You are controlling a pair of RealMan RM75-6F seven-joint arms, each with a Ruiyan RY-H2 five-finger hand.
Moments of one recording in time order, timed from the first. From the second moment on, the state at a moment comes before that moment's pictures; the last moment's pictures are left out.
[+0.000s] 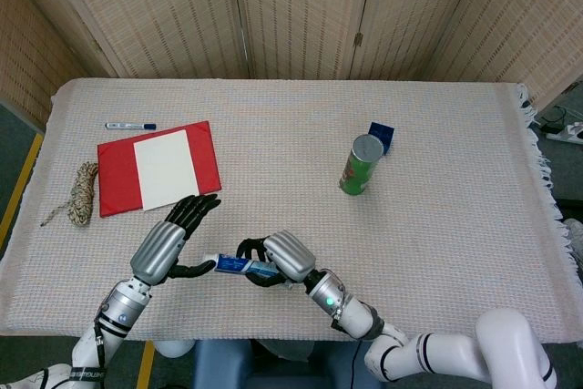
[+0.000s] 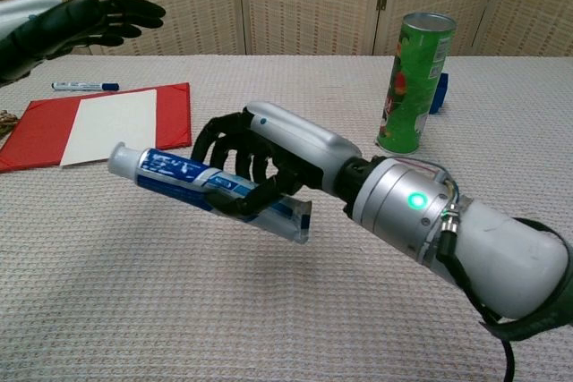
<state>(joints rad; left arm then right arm) -0.49 -1.29 -0.11 -1.88 1.47 1.22 -0.02 0.78 -1.87 0.15 -1.34 -1.49 1.03 0.28</state>
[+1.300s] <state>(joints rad) -0.33 -1.18 -0.12 -1.73 1.31 1.35 -0.01 0.57 -1.30 0.08 -1.72 -1.37 1.18 -0.15</state>
